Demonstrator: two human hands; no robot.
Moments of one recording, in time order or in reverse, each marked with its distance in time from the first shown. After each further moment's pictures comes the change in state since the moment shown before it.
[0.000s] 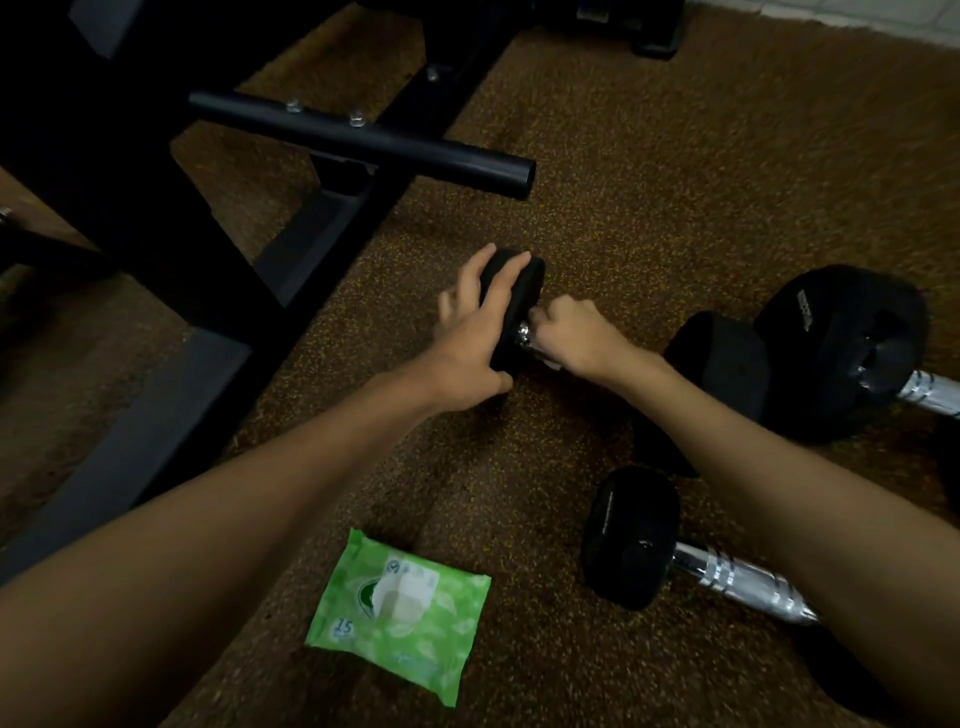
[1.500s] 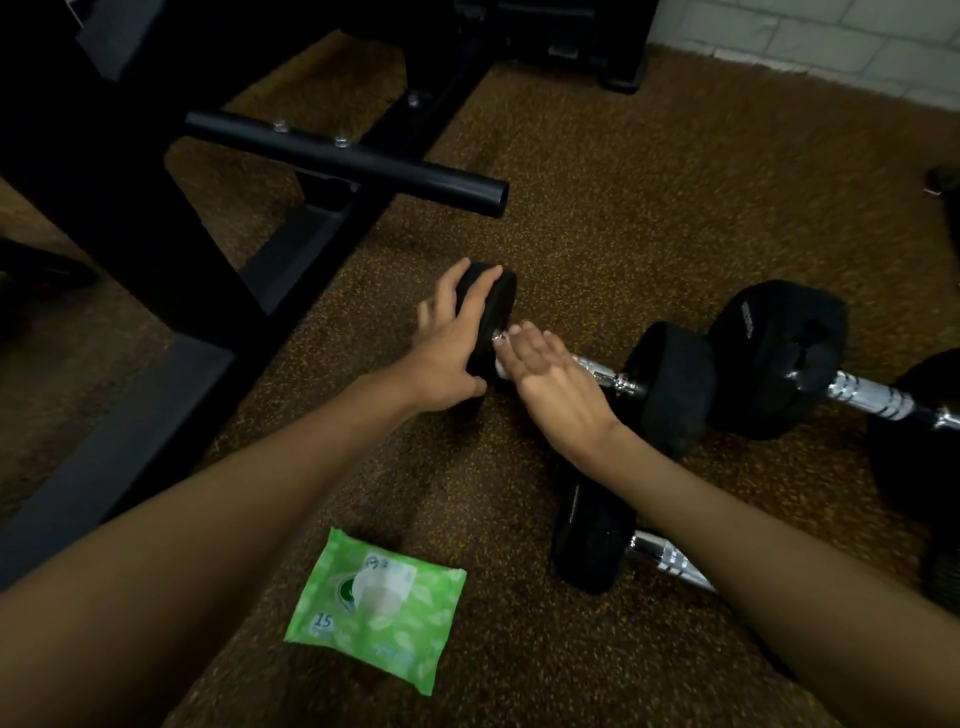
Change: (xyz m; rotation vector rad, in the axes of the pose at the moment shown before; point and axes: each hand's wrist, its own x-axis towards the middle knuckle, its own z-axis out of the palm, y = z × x) left_hand -0.003 0.004 0.000 0.048 0.011 -0.013; right_hand -0.063 0.014 0.027 -0.626 0.274 -0.468
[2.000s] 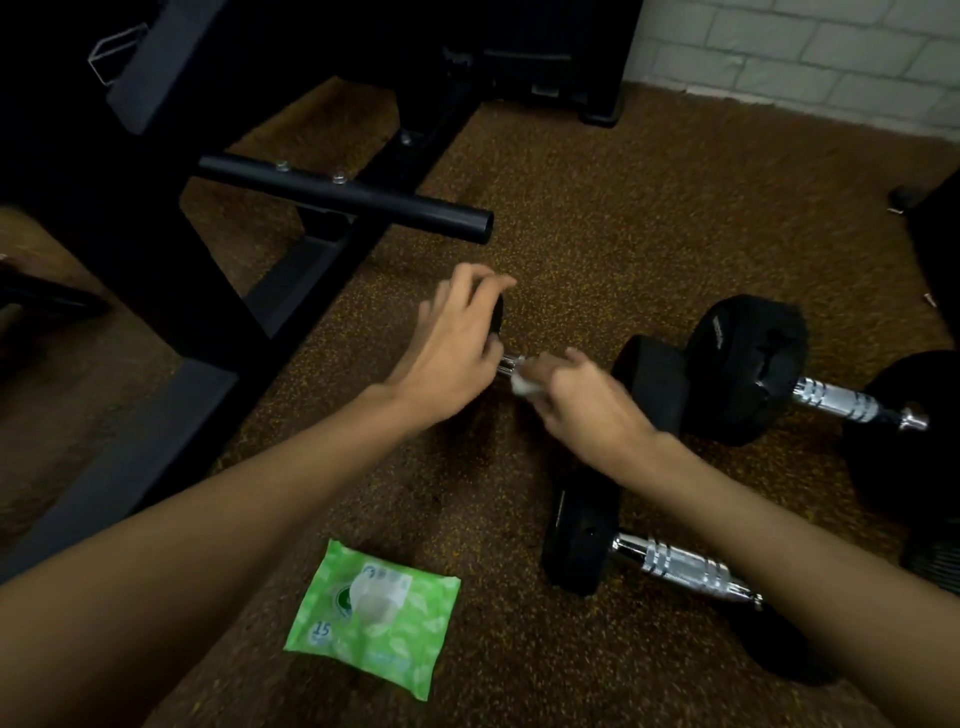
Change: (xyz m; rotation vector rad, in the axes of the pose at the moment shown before) left_hand -0.011 0.039 -0.018 0.086 0.355 0.253; right_hand -0.031 0.013 -0.049 0.235 0.040 0.083
